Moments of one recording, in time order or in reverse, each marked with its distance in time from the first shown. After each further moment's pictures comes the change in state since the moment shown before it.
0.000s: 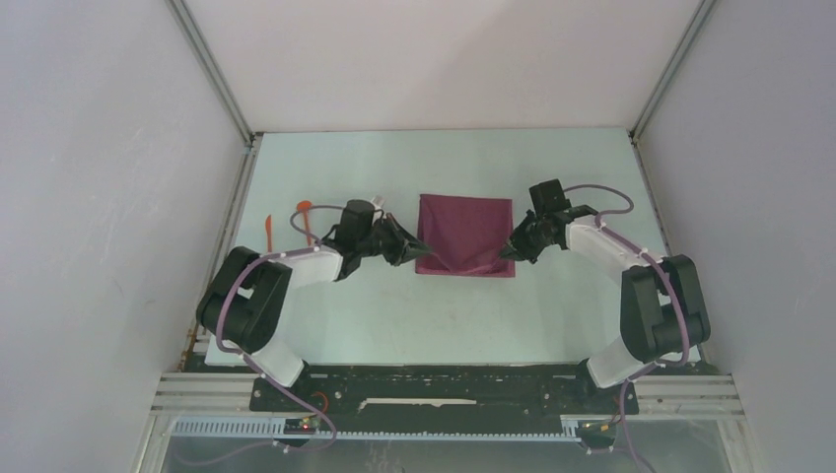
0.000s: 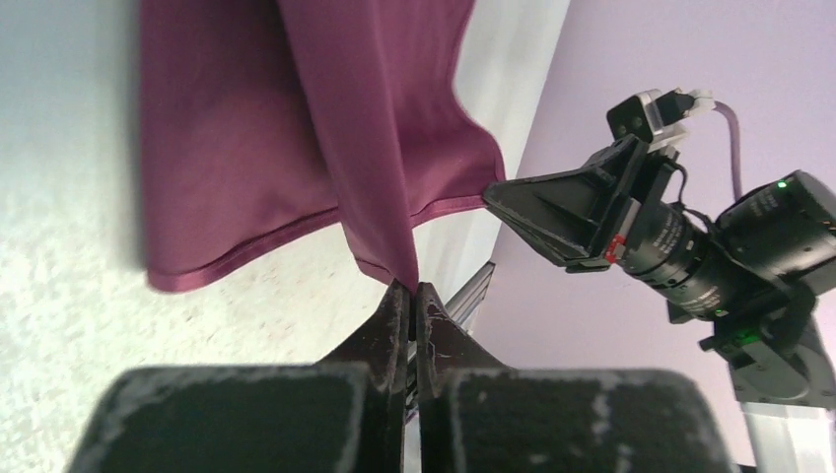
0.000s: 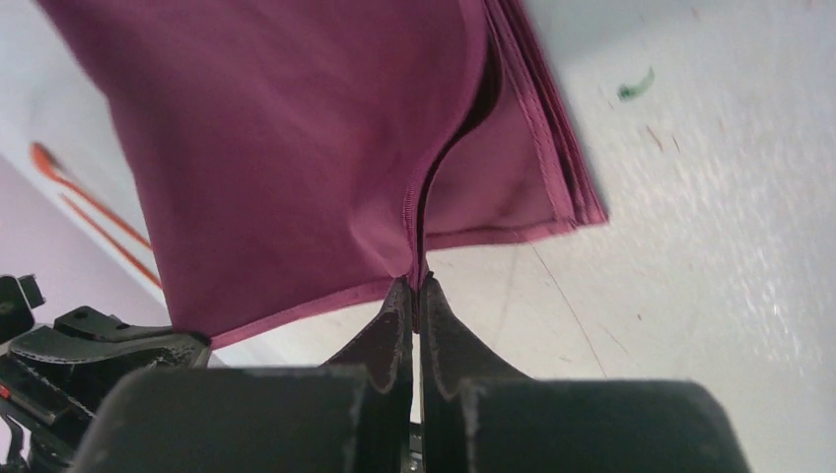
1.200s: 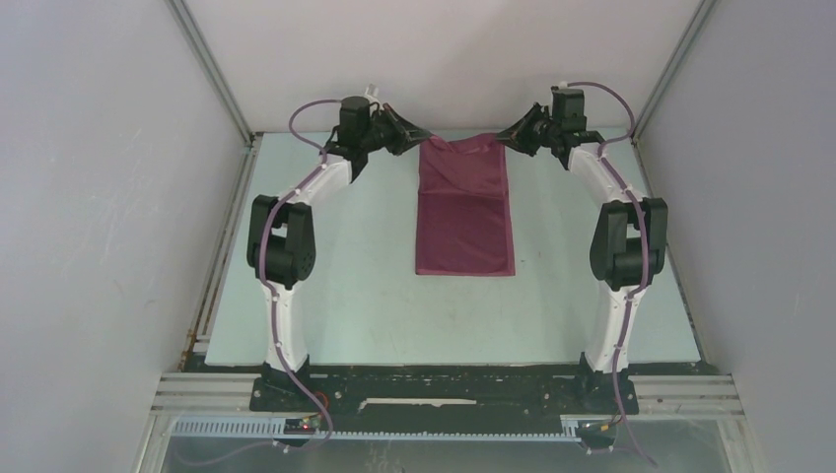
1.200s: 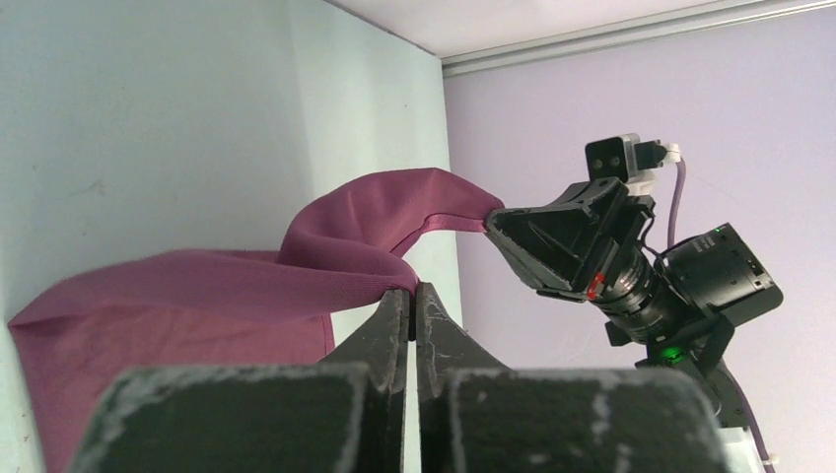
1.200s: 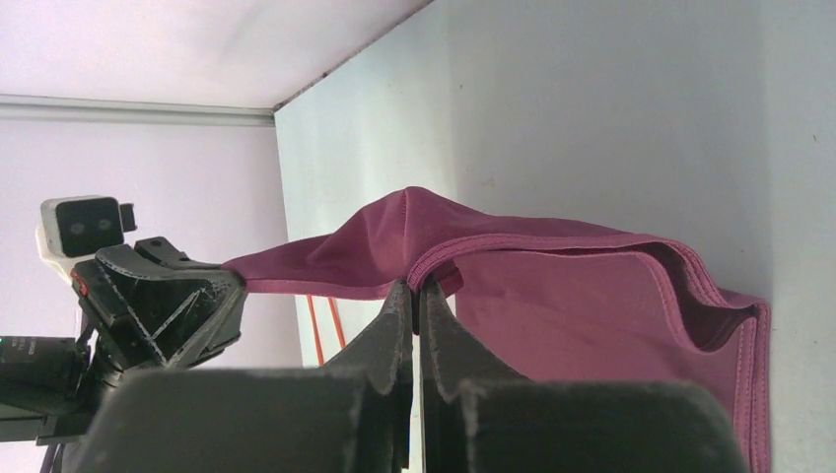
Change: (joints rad) left arm 0.168 0.501 1.068 -0.257 0.002 0.174; right arm -0.183 0.504 0.800 0.305 -0.251 -0.166
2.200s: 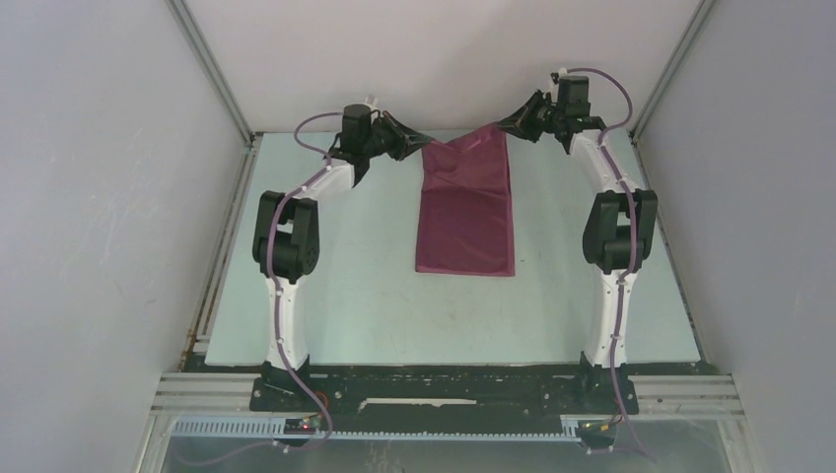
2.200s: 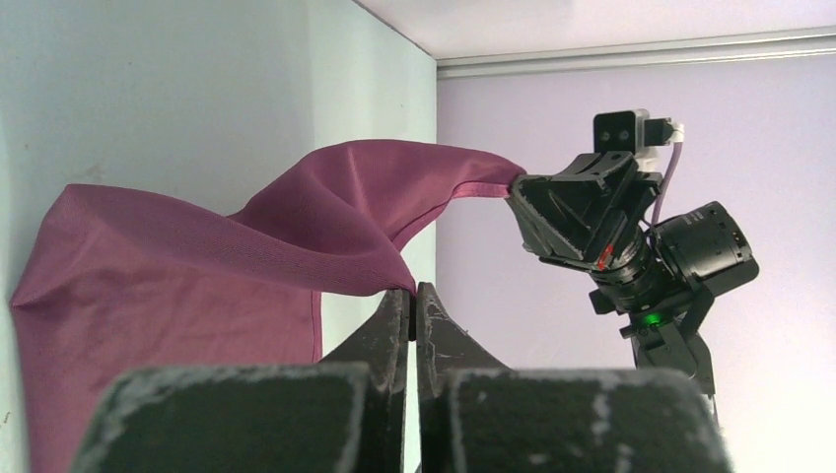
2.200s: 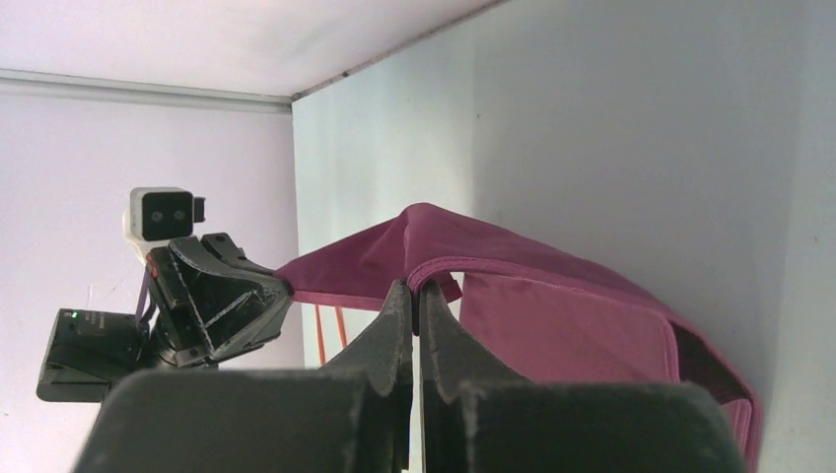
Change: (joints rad) left arm 0.012 0.071 -0.016 0.078 0.024 -0.118; right arm -0.046 0.192 0.299 -0.072 -0.131 -0.052
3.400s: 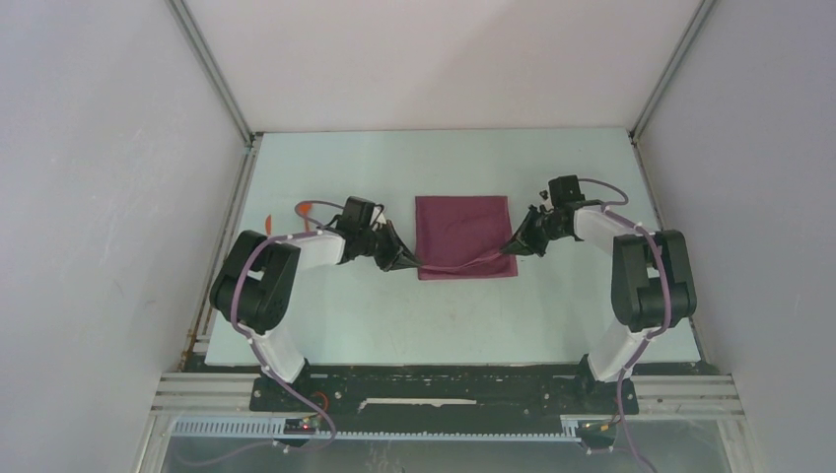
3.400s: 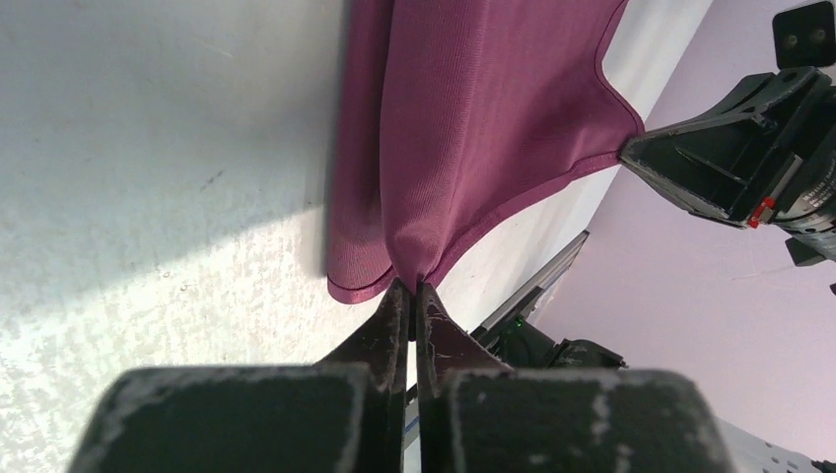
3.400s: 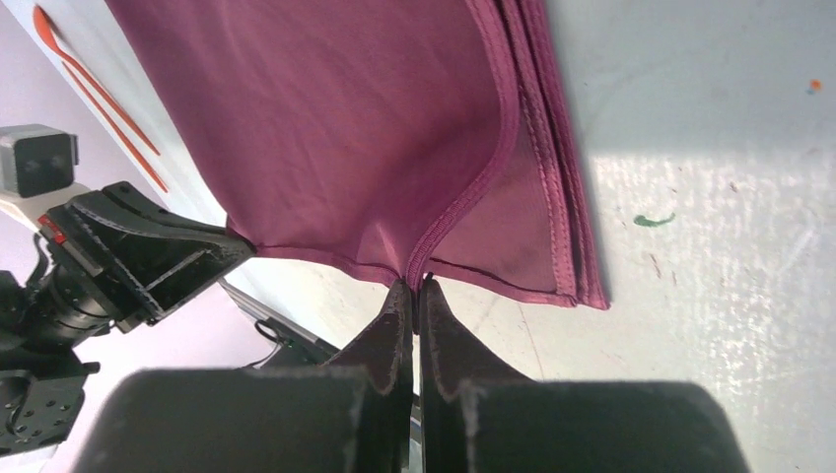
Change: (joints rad) left arm -0.115 -0.442 -0.877 -0.187 0.045 0.207; right arm 0.059 -0.515 -1.039 -0.128 0.032 -0.098
